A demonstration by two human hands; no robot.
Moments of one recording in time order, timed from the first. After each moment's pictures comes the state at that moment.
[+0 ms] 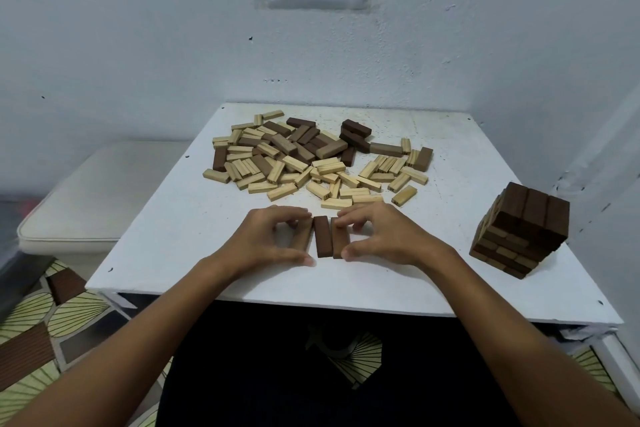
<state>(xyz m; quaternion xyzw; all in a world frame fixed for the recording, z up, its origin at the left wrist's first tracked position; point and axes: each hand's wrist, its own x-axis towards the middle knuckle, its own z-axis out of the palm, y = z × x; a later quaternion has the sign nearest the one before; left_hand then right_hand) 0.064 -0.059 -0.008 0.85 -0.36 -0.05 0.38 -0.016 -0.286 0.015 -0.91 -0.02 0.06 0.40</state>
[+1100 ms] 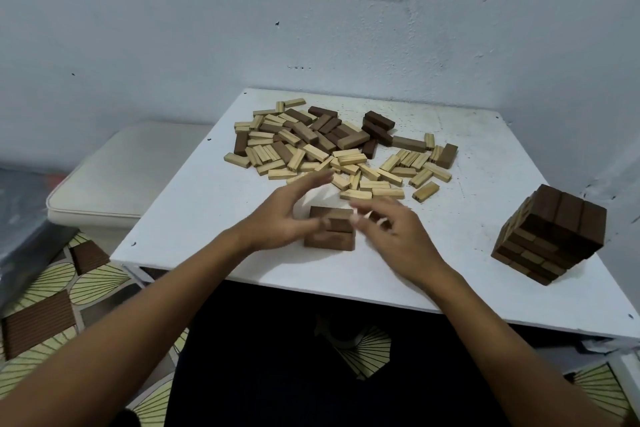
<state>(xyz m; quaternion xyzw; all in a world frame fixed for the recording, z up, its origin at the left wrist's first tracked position) 0.065 -0.065 0.006 0.80 -0.37 -0.12 0.44 -0.035 -0.257 -0.001 -0.86 0.01 -0.12 0.50</state>
